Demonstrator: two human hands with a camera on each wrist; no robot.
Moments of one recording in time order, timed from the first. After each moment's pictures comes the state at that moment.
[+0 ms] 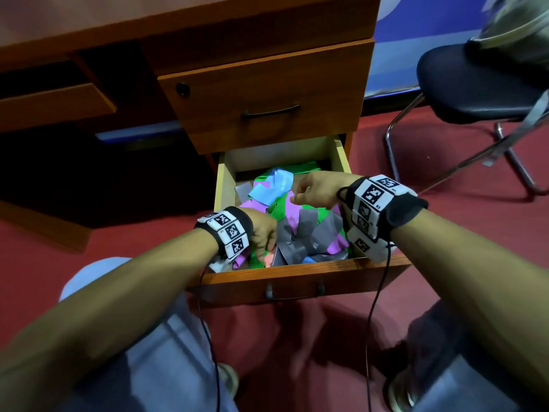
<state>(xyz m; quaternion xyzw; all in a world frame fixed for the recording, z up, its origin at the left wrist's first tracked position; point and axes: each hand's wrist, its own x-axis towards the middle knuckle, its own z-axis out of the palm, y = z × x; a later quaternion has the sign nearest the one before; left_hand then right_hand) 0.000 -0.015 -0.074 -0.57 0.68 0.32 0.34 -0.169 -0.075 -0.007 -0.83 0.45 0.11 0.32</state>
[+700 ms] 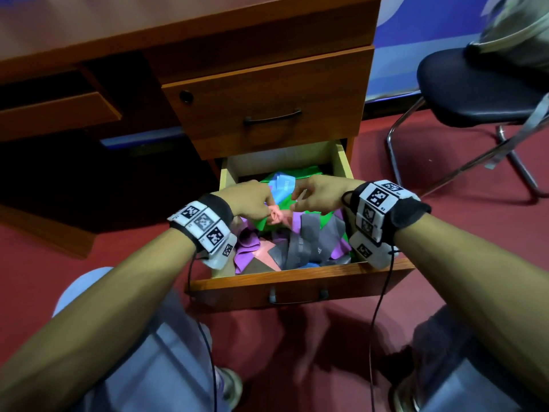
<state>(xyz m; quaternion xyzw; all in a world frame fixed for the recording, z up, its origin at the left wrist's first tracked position) 0.022 -0.020 -0.010 -0.65 0.72 0.17 0.16 -0.167 -0.082 -0.017 -0.81 0.40 0.07 0.41</state>
